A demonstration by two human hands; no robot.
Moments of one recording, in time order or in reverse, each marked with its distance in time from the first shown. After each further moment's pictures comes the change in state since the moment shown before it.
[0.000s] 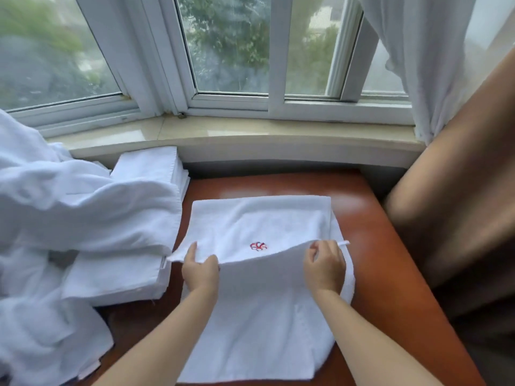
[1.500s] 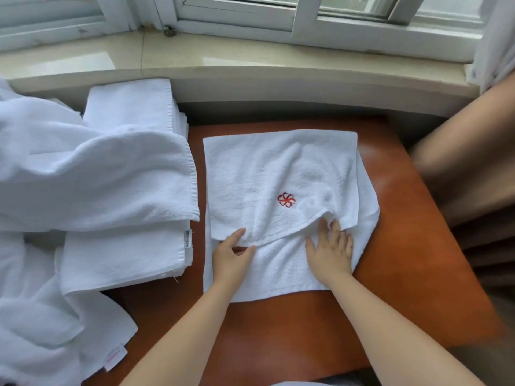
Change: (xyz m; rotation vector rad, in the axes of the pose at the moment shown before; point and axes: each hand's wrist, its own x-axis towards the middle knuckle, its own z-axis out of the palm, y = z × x) left_hand 0.047 -0.063 -0.039 0.404 -0.574 0.057; right_hand -0.061 0.017 0.070 -0.728 -0.596 0.036
